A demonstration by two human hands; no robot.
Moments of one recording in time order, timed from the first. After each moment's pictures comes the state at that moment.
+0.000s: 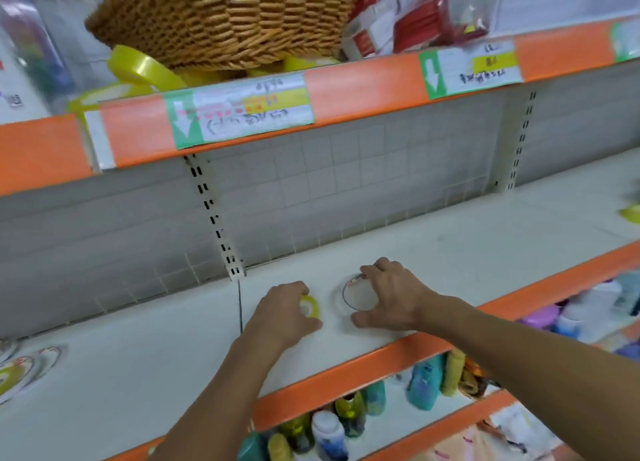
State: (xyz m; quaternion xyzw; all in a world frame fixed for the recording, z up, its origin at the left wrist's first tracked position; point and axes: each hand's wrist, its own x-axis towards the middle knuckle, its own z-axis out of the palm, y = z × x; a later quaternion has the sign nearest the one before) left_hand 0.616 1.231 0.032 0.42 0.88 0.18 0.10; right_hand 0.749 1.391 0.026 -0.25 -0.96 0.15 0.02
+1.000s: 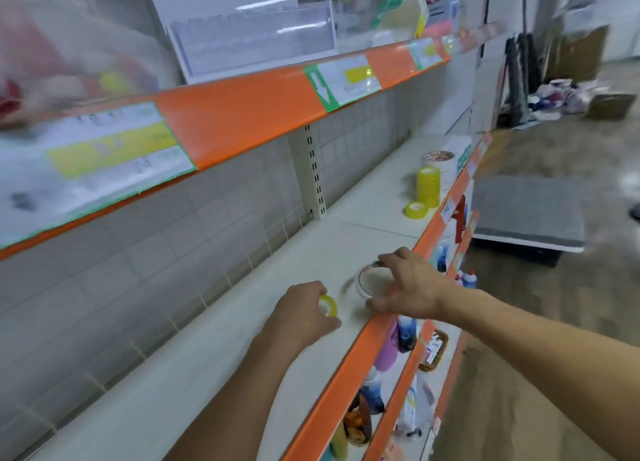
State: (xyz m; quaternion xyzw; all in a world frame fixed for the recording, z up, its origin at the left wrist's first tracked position) left_hand 0.741 1.541 0.023 0.66 0.72 0.13 0.16; right_hand 0.944 1.591 0.030 -0.55 -0.81 0.17 0.11
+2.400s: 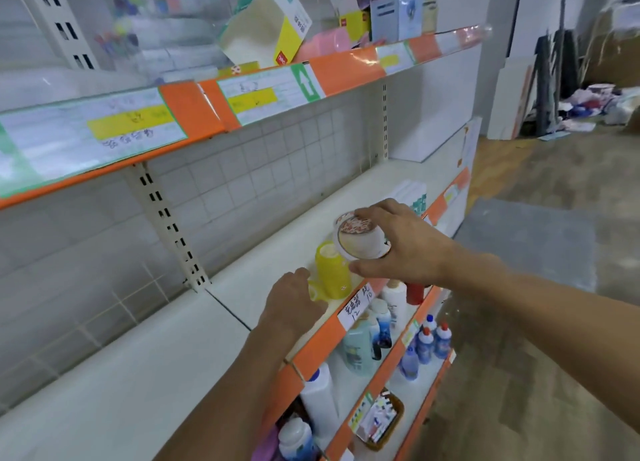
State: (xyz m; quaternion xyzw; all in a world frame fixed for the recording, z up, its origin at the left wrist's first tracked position) left_hand 0.972 1.854 0.017 0.61 0.77 0.14 0.13; right_hand 1.177 1.909 0.087 -0.40 -0.88 0.12 0.23
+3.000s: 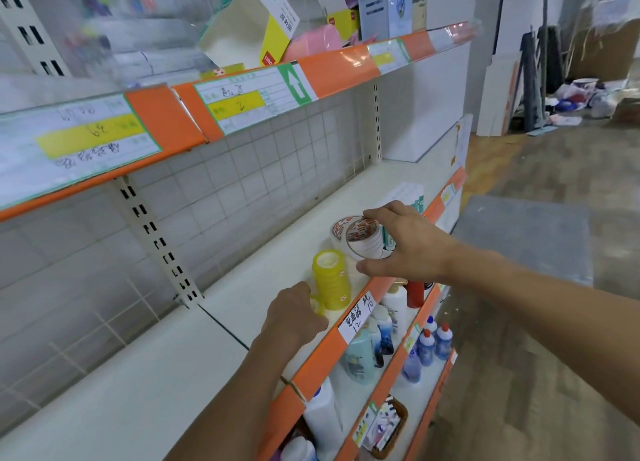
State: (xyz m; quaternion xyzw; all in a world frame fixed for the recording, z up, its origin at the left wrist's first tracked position) left_hand 0.967 1.879 0.005 0.60 0.78 0.10 0.15; right_hand 1.180 1.937 0.080 -0.45 -0.86 0.12 0.21
